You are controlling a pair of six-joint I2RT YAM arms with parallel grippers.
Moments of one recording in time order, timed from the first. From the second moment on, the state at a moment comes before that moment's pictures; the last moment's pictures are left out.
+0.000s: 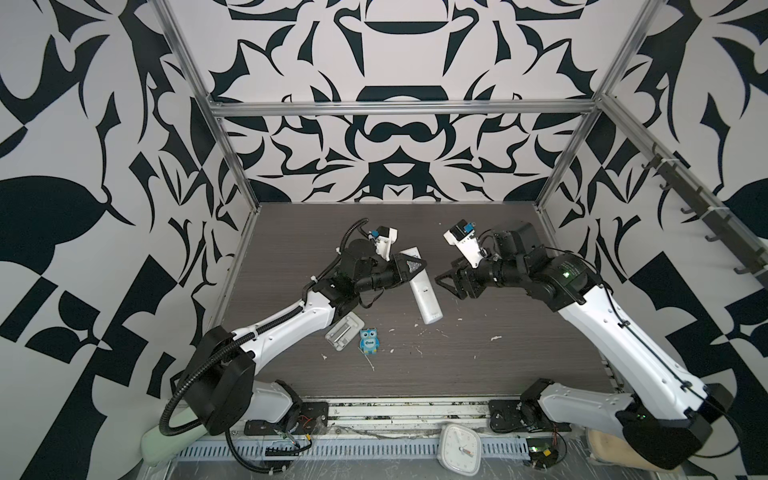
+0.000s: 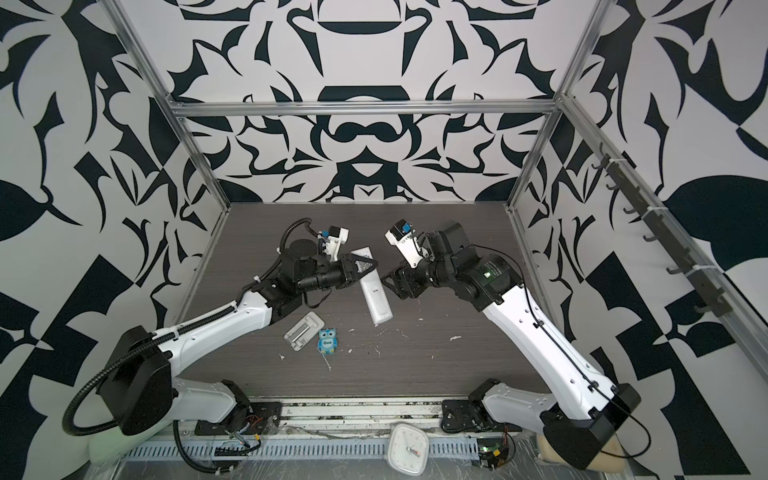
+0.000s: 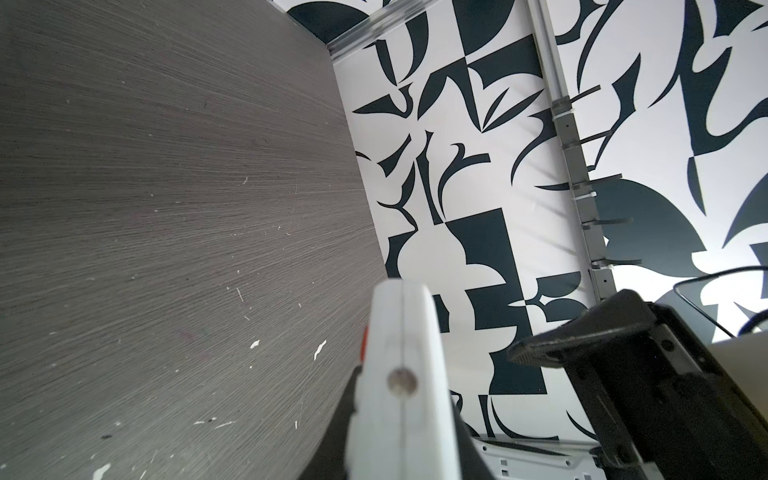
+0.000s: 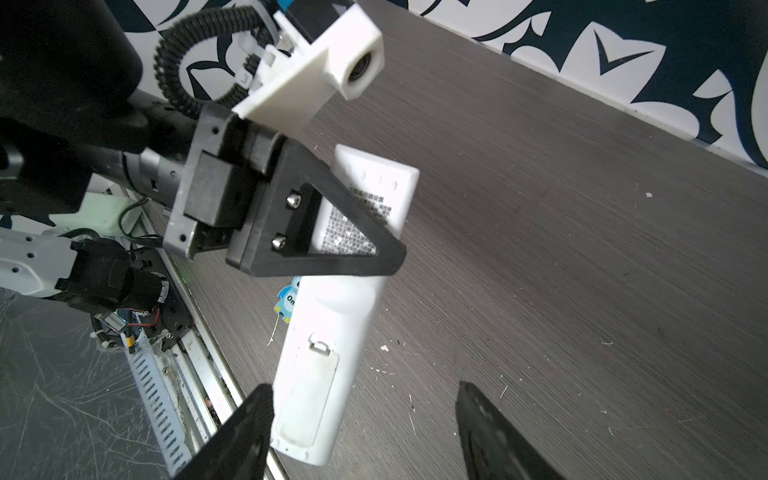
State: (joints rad) left arm -0.72 1.37 0.93 0.19 0.46 -1.04; right arm 0.58 1.17 1.36 -0.91 -0.33 -0.01
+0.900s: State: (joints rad) left arm -0.71 1.53 1.47 -0.62 0.00 -1.13; right arm 0.57 1.34 1.25 -0.71 -0.56 0.03
